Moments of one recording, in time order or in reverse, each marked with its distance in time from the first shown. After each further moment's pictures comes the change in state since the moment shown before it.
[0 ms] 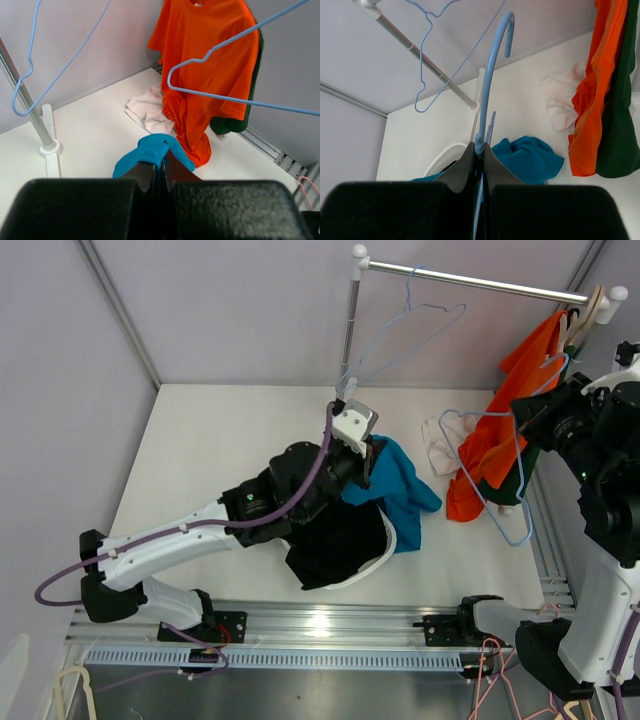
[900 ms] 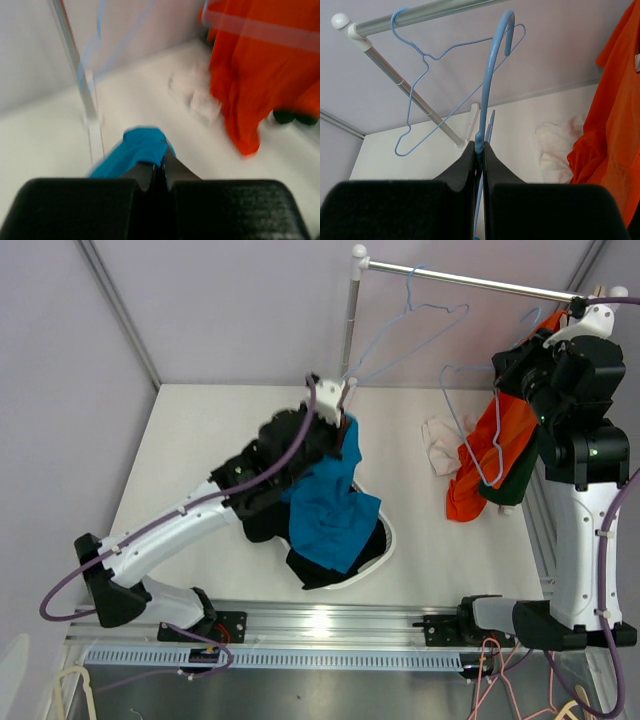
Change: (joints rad) left arm 0.259 0.036 0.181 -0.174 0.144 0.021; right arm 0.000 0.100 -0.198 0.441 0.023 -0.148
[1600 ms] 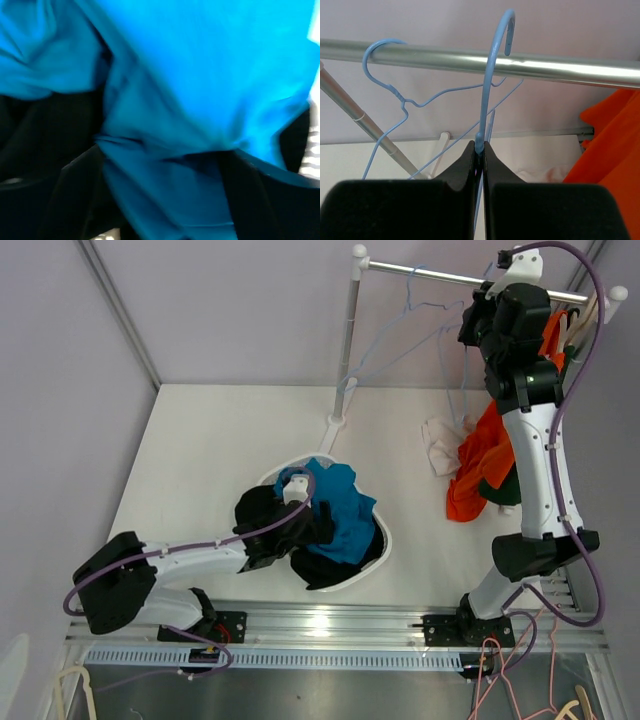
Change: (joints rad) left arm 0.000 -0.066 -0.990 0.233 -0.062 -0.623; right arm 0.099 0.394 0.258 0.182 0.130 -0.245
